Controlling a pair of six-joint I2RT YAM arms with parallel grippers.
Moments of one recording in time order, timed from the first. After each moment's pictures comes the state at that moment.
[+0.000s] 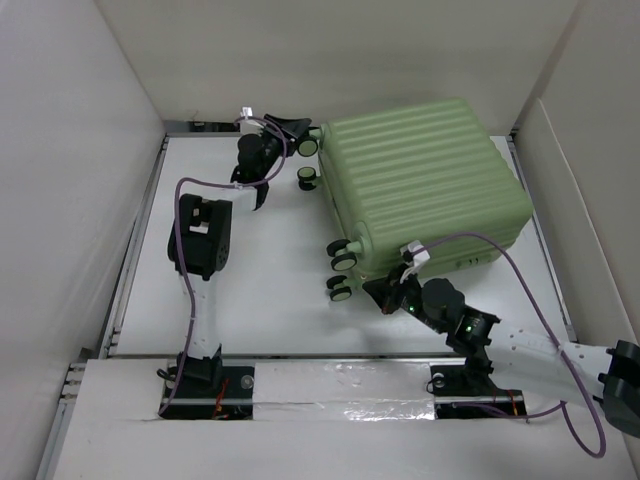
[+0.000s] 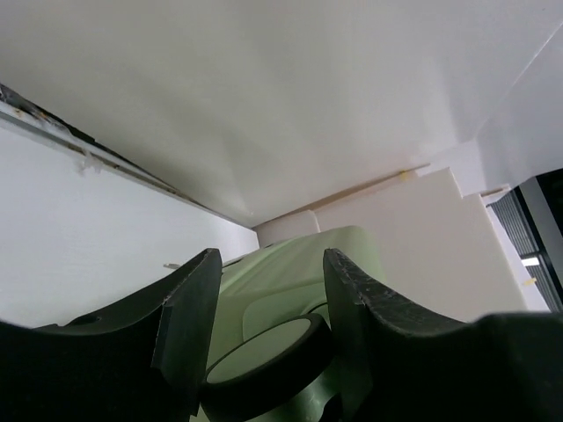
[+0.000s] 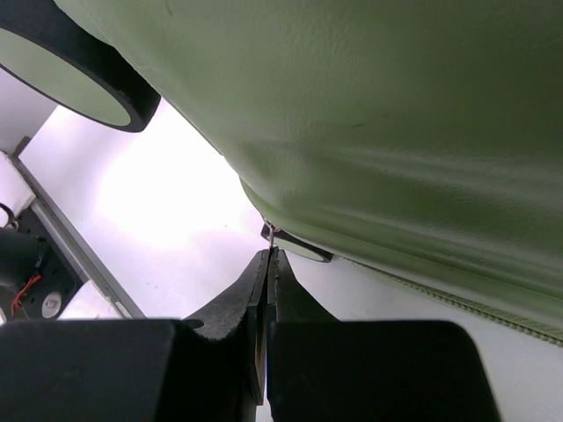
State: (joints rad) left arm -0.24 2.17 1.46 0.83 0.24 -1.27; right arm 0.98 0.81 0.27 0.34 0.16 0.50
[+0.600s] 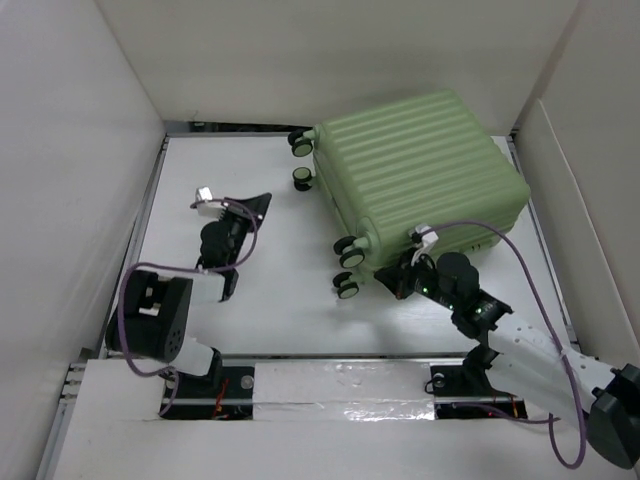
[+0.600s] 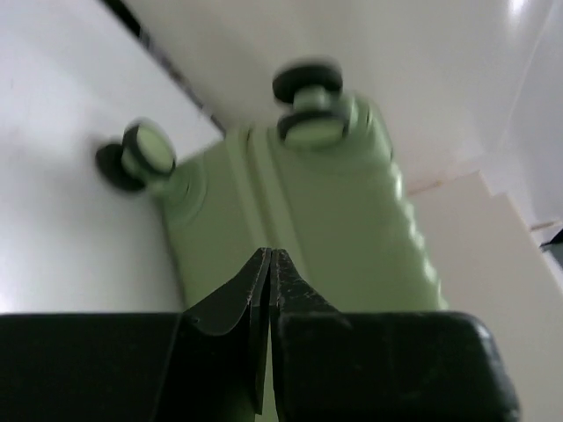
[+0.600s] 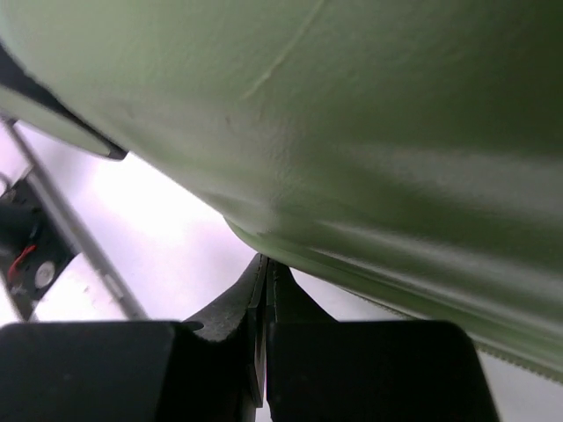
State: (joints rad) left arm -0.19 1.52 0.47 1.12 0.05 -1.17; right arm 0.70 0.80 0.35 0.19 -0.14 0.38
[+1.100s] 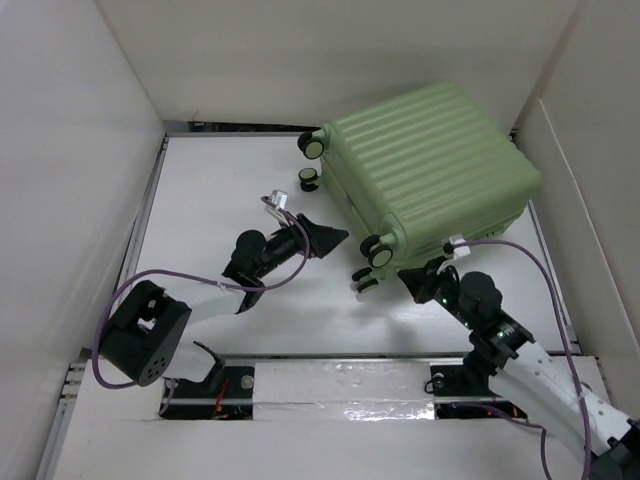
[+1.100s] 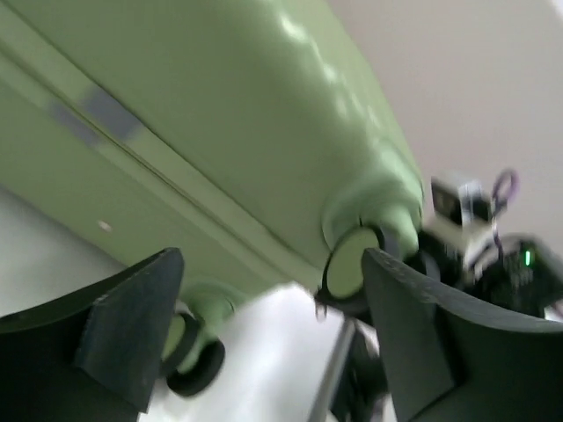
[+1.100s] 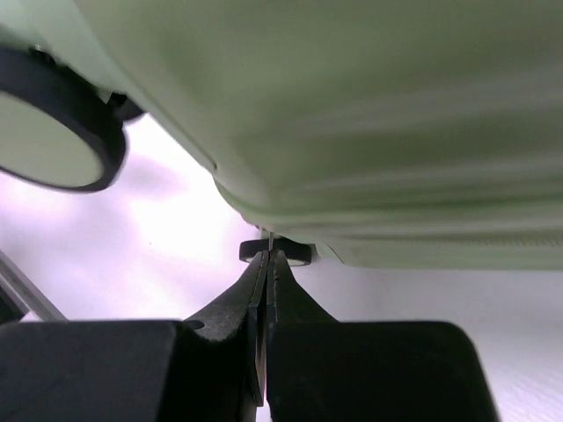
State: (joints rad) left arm -0.57 1.35 0.45 1.01 0.30 -0.89; right arm 0.60 0.51 0.25 0.05 -0.05 0.41
